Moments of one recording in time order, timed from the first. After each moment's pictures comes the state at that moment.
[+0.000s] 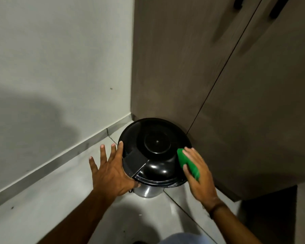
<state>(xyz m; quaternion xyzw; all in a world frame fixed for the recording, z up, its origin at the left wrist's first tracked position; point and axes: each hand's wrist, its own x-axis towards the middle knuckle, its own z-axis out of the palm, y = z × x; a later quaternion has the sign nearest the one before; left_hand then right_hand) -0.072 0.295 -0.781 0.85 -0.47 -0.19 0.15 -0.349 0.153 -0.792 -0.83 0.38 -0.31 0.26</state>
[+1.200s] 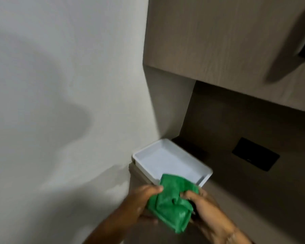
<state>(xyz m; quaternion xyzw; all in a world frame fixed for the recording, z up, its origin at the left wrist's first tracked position) -0.002 0.060 -0.032 0.62 -0.27 -0.56 0.49 -0.179 -0.049 -0.030 -0.48 0.45 -0.26 0.71</state>
